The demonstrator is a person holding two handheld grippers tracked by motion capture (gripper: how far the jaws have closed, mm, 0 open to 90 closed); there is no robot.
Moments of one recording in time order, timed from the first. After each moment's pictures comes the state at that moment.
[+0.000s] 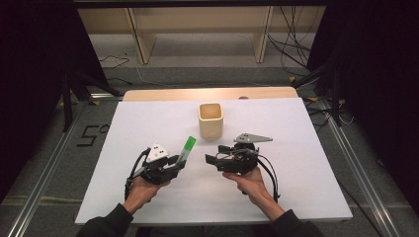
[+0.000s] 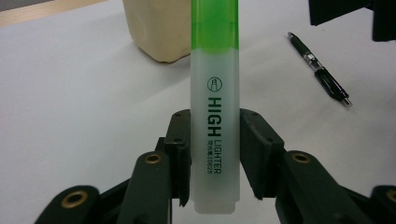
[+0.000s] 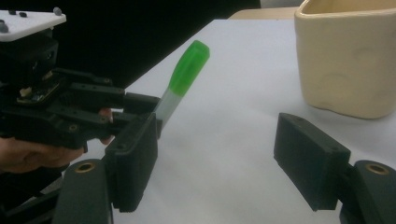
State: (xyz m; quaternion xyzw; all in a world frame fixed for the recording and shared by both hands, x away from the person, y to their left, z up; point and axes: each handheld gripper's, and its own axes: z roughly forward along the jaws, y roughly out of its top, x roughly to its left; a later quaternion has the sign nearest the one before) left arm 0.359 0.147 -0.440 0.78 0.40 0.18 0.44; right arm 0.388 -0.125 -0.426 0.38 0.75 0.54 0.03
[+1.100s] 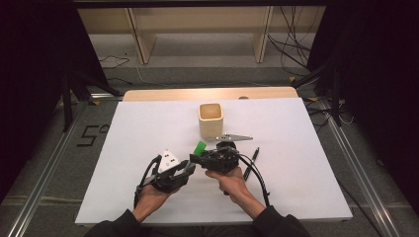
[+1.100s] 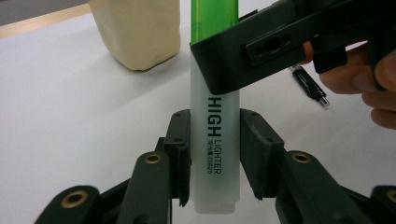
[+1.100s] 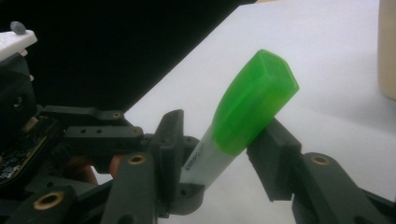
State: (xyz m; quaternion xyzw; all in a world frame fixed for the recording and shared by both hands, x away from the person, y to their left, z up) left arm 0.340 0.120 -0.443 0.79 0.38 0.20 0.45; right arm 0.398 -0.082 -0.441 0.39 0.74 0.55 -0.03
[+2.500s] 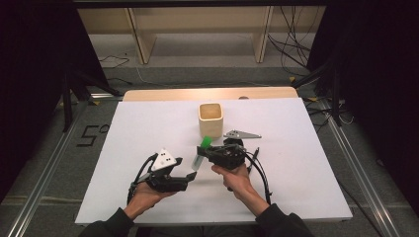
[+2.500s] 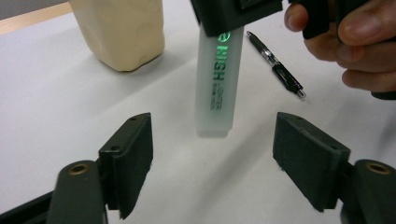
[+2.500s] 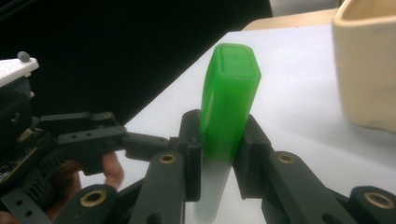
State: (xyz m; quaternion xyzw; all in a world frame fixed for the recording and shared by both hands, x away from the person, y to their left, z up) left arm 0.342 0.137 -0.435 0.80 0.35 0.16 0.46; right arm 0.400 -0.099 -0.428 0.39 0.72 0.57 0.01
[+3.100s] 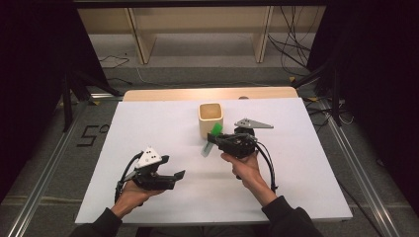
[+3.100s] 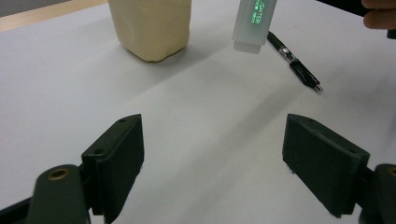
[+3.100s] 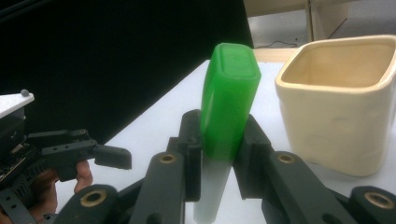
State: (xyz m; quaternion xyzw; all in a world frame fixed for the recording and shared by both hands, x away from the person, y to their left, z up) left arm 0.346 0.170 -0.435 0.79 0.37 0.16 0.46; right arm 0.417 -0.123 -0.404 0.39 0.71 0.58 0.05
